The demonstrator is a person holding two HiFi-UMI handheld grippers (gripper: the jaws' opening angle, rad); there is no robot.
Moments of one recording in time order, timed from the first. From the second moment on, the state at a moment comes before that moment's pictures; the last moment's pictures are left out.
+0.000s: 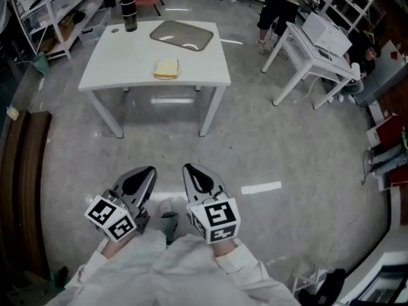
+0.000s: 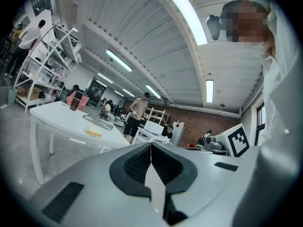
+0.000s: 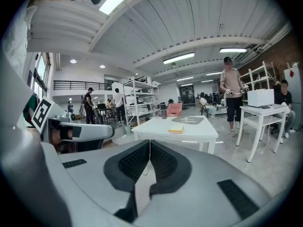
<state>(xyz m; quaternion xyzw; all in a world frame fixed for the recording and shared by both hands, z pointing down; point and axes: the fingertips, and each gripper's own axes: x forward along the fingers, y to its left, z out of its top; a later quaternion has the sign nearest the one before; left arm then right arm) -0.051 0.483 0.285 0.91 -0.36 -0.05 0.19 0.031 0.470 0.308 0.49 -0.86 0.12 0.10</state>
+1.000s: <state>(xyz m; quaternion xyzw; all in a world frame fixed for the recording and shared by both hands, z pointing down) -0.080 0.196 0.301 0.92 -0.33 -0.03 0.22 0.004 0.180 0.309 0.51 -0.85 0.11 0.10</state>
